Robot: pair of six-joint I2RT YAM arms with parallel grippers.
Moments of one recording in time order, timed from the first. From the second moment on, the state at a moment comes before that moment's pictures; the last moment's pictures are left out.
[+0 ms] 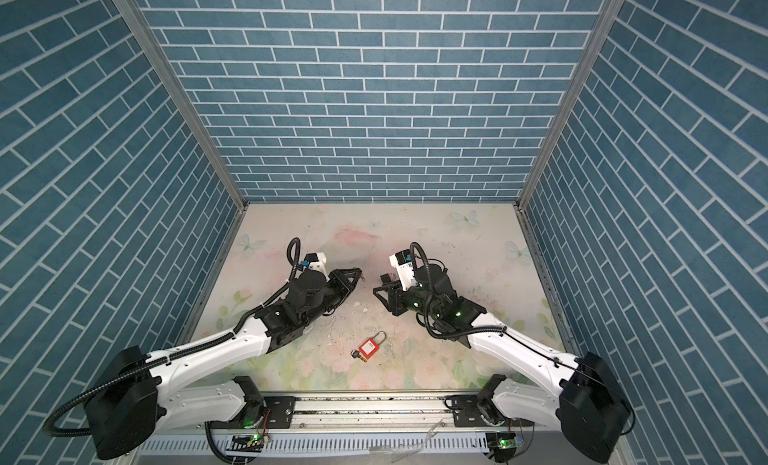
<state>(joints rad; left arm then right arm) -0.80 1.19 0.64 0.21 -0.15 -1.34 0.82 1.17 0.71 0.05 -0.29 0.47</state>
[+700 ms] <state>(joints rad) -0.77 1.19 0.64 0.17 -0.09 -1.40 0.82 1.40 0.81 0.14 -0.35 0.44</state>
